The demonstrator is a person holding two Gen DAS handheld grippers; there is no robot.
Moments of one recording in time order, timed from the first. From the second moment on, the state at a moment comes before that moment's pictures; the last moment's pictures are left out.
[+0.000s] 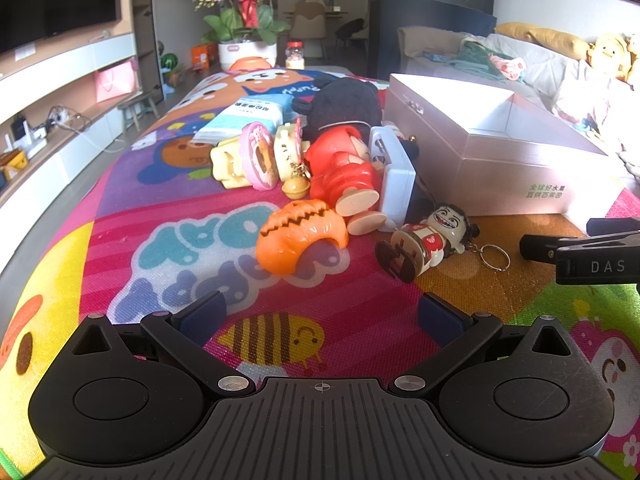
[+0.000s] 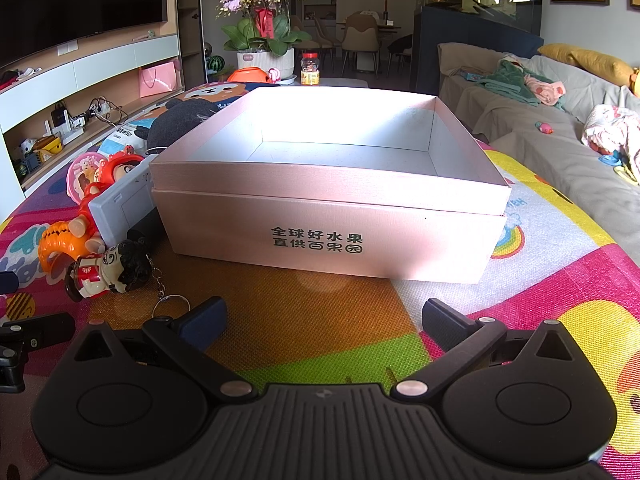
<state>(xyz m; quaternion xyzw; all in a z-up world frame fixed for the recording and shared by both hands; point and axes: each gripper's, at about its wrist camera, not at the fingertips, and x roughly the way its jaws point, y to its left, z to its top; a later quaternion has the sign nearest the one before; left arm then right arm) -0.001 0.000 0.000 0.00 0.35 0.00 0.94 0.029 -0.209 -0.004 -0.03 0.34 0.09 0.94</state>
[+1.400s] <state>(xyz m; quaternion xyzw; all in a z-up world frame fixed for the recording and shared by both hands) -0.001 0.001 0.001 0.00 0.35 -0.01 0.94 0.053 -0.119 0.025 -0.01 0.42 0.26 0.87</state>
